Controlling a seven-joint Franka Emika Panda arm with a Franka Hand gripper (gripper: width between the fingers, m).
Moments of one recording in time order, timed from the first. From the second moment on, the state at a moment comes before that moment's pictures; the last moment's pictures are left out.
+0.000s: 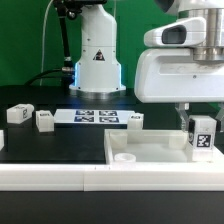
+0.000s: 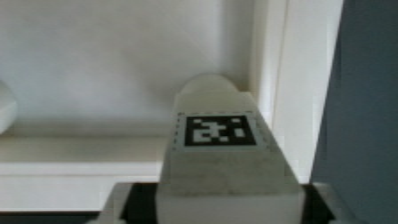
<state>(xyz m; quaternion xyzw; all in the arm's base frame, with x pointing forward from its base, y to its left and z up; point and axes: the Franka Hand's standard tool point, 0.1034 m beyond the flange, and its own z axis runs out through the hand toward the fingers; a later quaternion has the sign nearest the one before) 0.626 0.119 0.073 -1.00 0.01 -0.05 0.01</state>
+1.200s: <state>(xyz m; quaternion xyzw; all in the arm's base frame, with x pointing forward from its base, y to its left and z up) 0.624 0.113 0.073 -0.79 0.61 -0.02 0.04</state>
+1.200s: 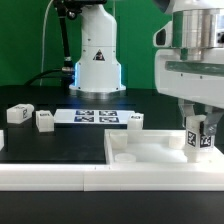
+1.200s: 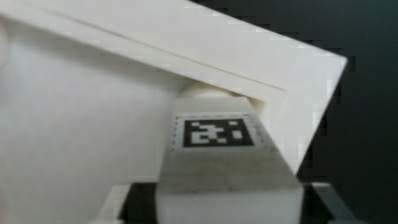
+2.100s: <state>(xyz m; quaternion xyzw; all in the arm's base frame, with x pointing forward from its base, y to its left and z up) 0.626 0.119 0.074 -0.91 0.42 -0.03 0.04</state>
